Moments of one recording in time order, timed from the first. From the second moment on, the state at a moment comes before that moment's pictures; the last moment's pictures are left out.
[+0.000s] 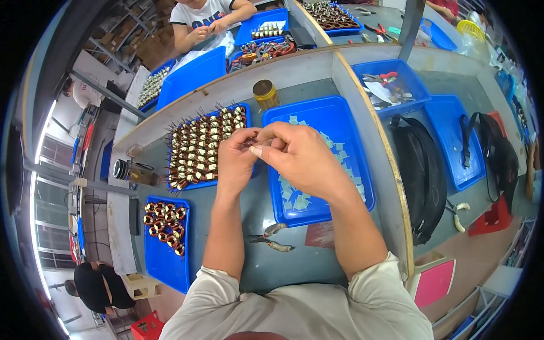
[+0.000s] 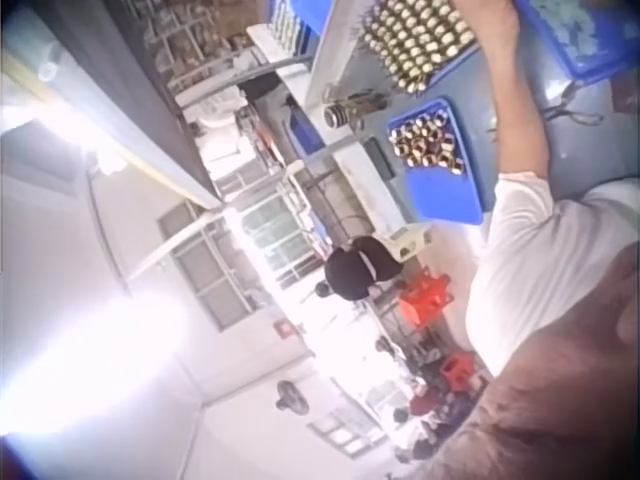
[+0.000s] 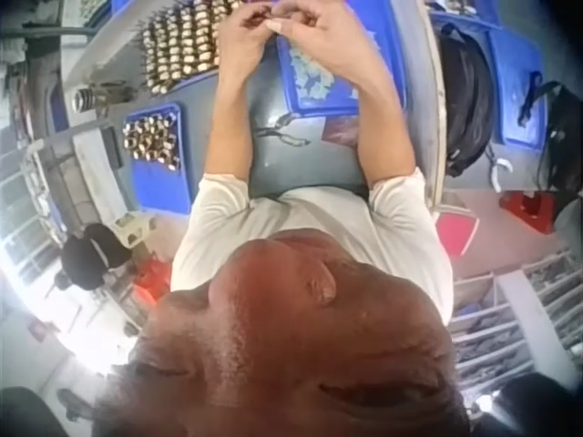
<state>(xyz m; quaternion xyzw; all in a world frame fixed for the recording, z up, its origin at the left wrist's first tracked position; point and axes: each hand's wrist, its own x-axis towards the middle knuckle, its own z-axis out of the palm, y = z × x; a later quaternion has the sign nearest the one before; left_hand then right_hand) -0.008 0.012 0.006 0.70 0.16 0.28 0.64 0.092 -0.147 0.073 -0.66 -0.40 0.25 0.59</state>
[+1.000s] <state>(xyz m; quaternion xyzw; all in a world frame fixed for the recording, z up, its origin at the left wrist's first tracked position) -0.032 0.038 -0.010 0.93 0.29 0.22 -0.04 0.119 -0.221 0.104 -0.50 -0.38 0.14 0.77</state>
